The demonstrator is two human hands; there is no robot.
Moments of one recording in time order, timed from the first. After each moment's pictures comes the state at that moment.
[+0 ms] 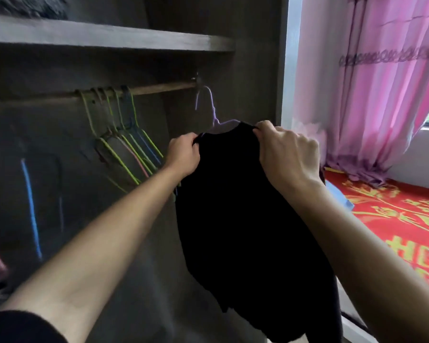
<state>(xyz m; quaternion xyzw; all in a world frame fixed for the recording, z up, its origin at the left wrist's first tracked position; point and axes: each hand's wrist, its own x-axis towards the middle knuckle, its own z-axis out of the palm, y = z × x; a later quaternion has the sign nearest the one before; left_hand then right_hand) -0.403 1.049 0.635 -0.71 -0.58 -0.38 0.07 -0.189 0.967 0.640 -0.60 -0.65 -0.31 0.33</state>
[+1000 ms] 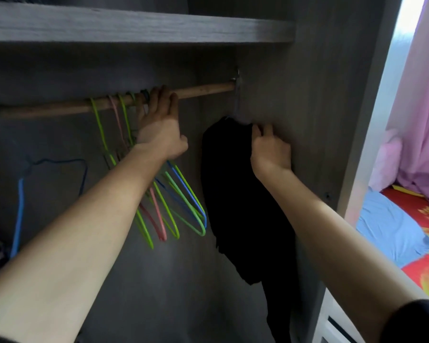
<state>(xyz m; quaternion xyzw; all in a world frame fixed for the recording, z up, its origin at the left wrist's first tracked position) -0.504 1.162 0.707 -0.59 -0.68 -0.17 0.39 -0.282 1.220 0.648 -0.60 -0.74 -0.14 0.27</state>
